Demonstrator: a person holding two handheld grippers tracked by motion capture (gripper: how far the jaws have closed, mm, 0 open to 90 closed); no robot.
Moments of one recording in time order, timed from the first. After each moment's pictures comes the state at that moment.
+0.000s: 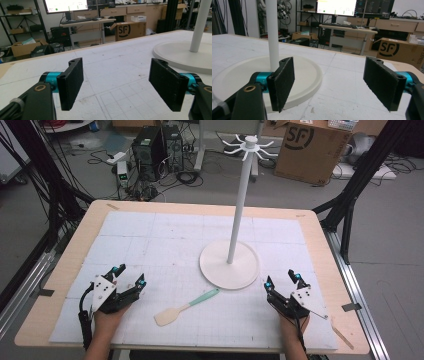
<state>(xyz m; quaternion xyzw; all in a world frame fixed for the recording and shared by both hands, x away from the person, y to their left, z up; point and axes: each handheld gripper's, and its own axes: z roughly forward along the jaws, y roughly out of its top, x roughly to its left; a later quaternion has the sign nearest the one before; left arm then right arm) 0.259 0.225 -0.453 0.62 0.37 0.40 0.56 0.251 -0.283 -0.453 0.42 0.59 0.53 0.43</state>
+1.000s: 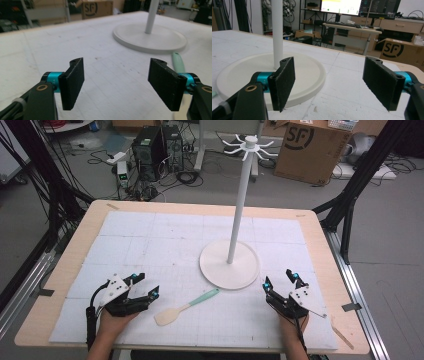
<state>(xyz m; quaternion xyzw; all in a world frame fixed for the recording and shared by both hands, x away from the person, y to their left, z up) 0.257 0.197 -0.445 0.72 0.35 0.24 0.55 0.252 -0.282 -0.452 0.41 0.61 0.53 0.43</state>
